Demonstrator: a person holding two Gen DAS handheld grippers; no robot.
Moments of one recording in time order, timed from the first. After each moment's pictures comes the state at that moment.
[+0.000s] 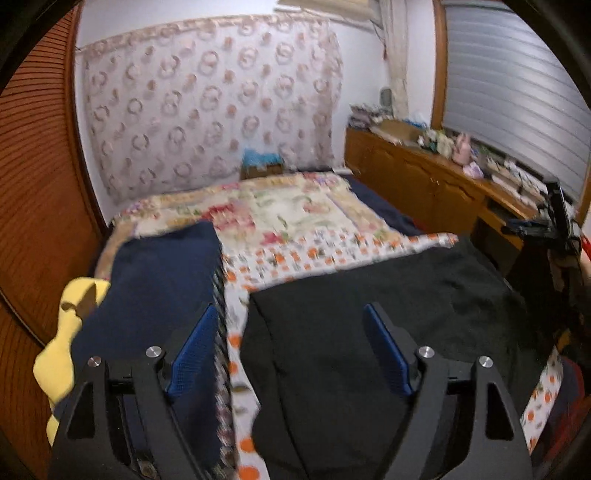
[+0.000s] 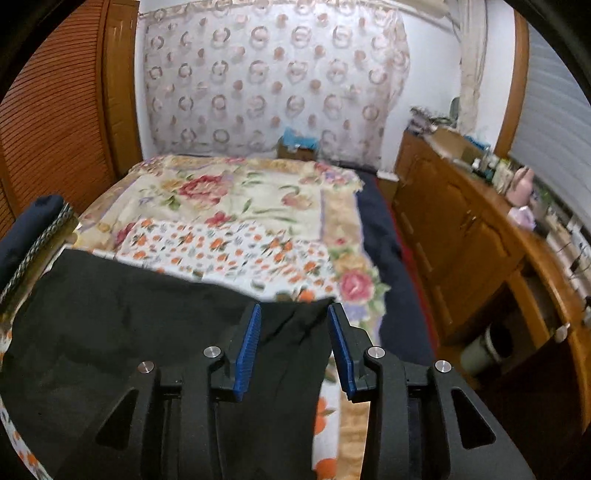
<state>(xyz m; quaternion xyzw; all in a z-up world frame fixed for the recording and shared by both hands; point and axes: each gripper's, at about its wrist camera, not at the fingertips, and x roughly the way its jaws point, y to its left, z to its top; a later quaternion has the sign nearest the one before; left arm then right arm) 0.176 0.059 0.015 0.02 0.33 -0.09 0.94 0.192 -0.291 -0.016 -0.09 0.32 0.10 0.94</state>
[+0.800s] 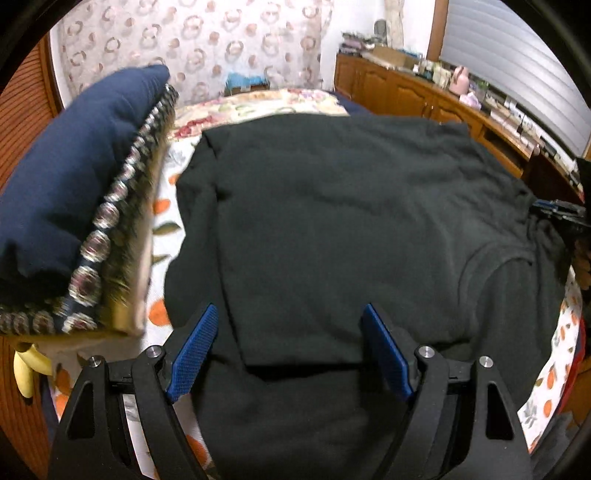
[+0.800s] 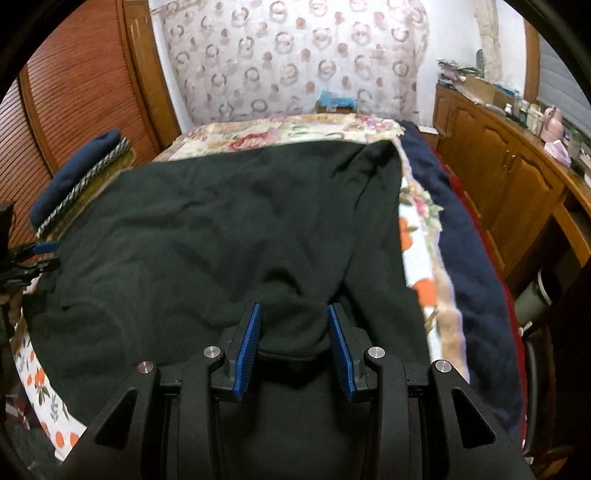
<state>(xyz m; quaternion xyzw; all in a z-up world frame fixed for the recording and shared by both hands) 0.137 0.016 -0.098 0.03 0.46 -0.10 0.88 0.122 -0.387 -0.058 -0.04 0.38 0.17 0.91</state>
